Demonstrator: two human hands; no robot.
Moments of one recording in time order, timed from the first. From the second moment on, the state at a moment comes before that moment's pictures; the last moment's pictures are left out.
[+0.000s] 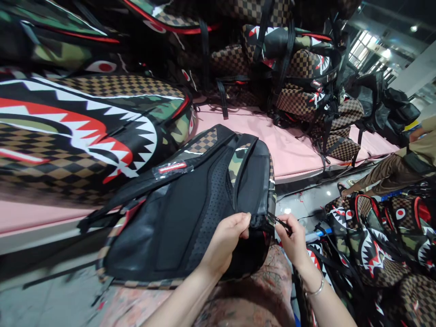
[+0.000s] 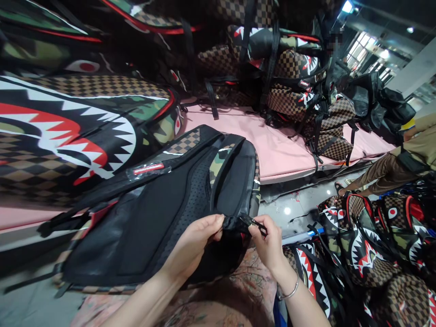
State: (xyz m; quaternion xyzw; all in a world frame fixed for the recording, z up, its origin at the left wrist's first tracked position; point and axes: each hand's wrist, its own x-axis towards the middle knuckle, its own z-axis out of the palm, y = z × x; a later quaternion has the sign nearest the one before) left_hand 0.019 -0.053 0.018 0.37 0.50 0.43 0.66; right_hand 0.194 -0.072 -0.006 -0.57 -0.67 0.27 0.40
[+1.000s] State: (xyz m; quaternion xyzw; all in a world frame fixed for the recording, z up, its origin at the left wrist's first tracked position) left_hand 0.020 -0.044 0.019 0.26 0.45 0.39 0.76; right_hand 0.194 -0.071 -0.004 -0.49 -0.77 0.07 0.40
